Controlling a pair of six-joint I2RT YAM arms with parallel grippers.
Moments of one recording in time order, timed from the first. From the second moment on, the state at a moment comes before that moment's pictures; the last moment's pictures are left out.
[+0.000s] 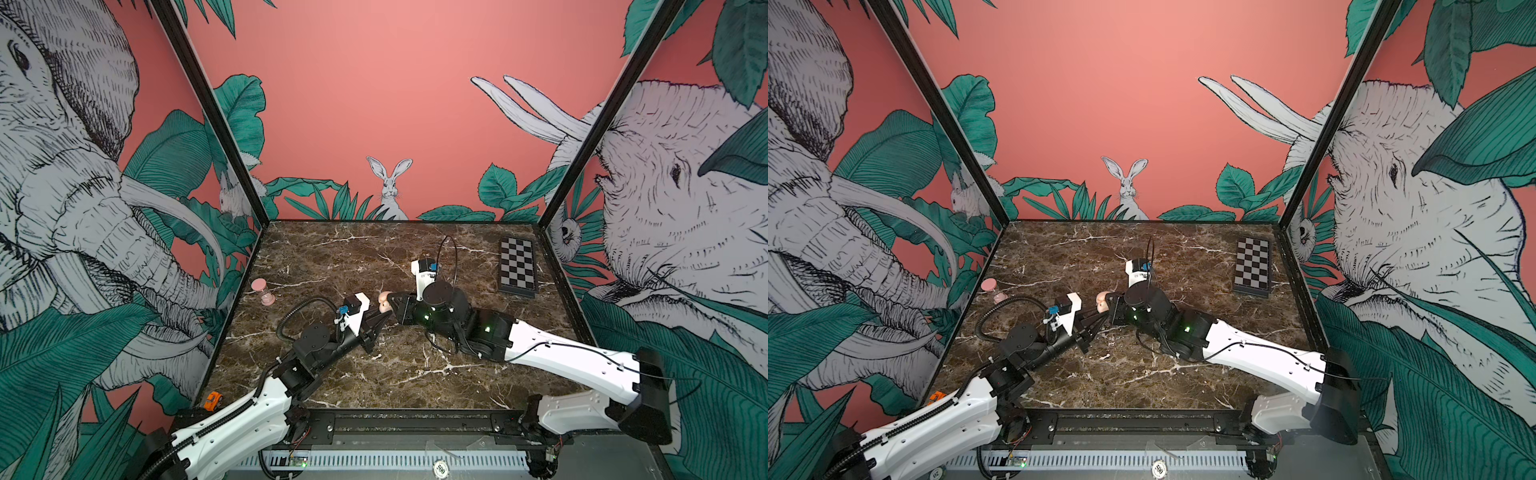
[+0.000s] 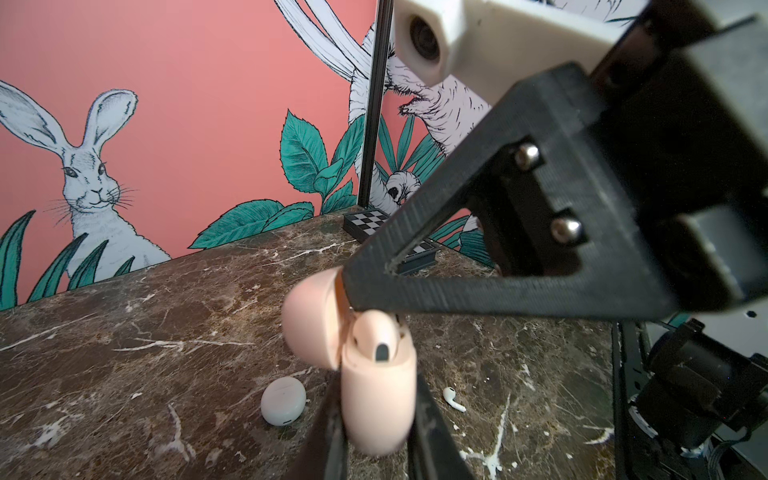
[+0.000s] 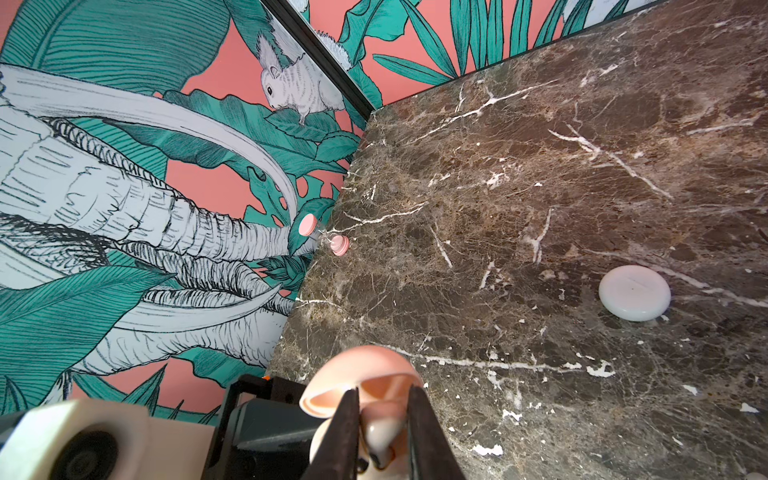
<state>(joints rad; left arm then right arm) -0.80 0.73 0.28 0.49 0.16 -0.14 1.11 1.32 1.11 -0.21 0.23 0.84</state>
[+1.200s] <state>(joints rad) -0.80 0.72 0.28 0.49 0.16 -0.14 1.11 1.27 1.10 -0.21 0.24 0.84</state>
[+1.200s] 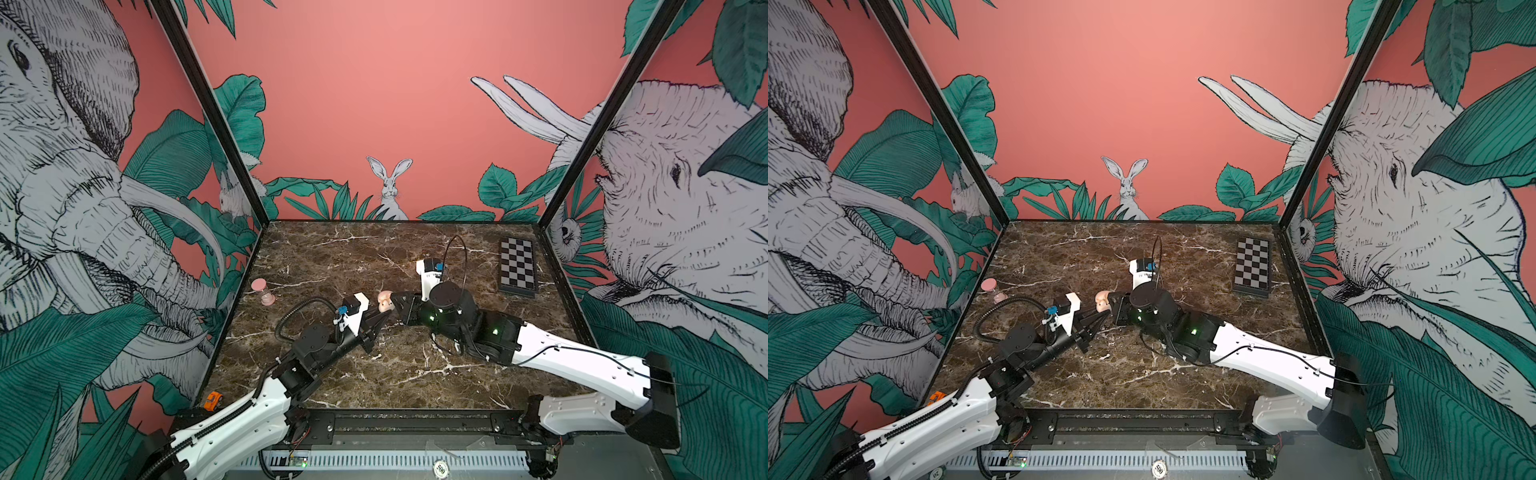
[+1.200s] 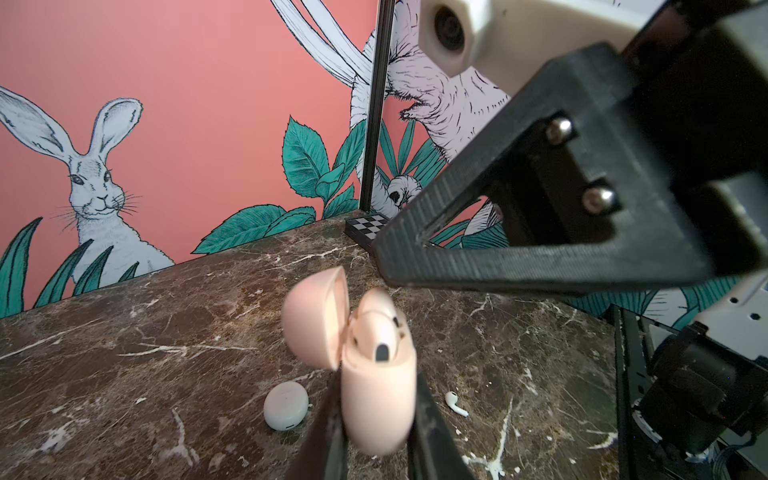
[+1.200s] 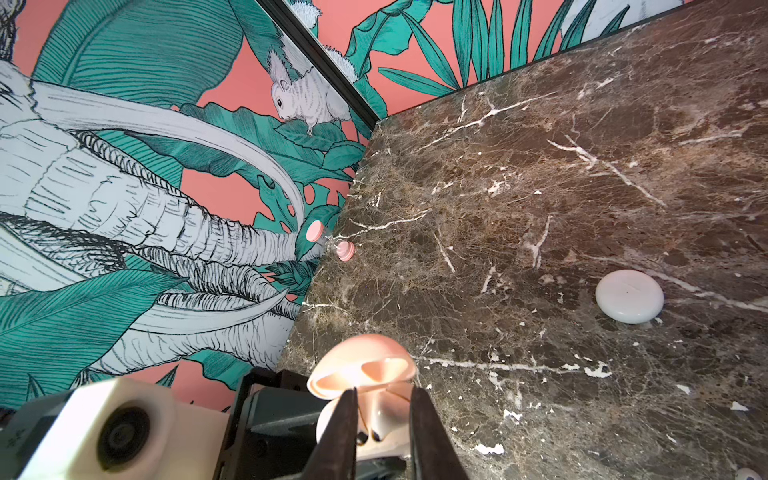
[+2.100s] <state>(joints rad) -0.80 0.72 0.29 0.54 0.40 -0.20 0.89 0.63 0.92 -0.42 0.37 0.59</state>
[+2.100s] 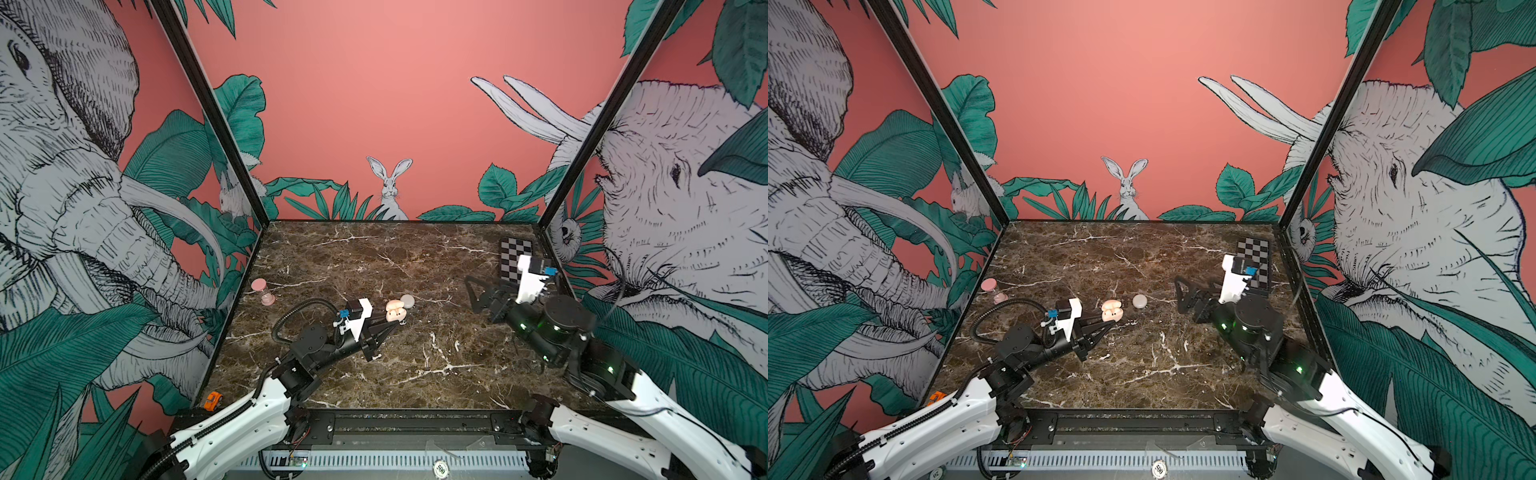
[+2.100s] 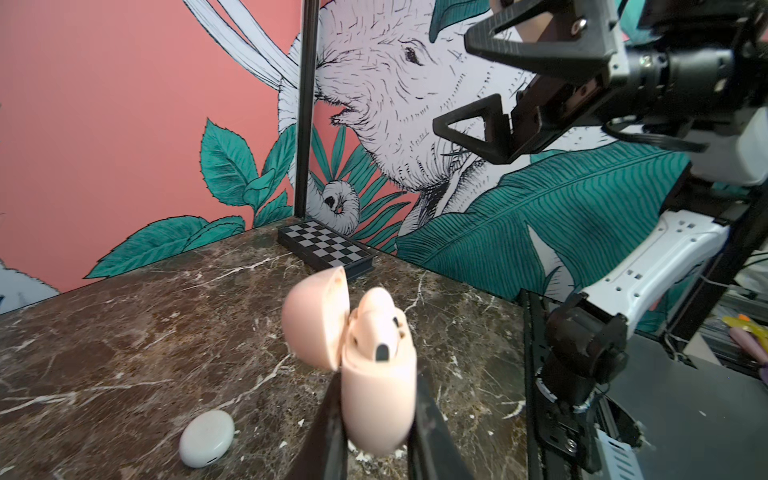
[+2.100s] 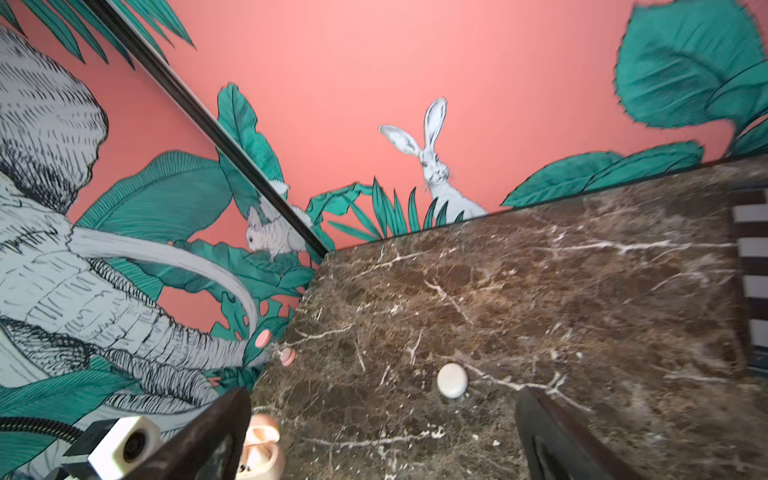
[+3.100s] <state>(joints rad) -0.80 0.80 0.29 0.66 0.63 -0.38 0.84 0.97 0.88 -0.15 -0.59 0.68</state>
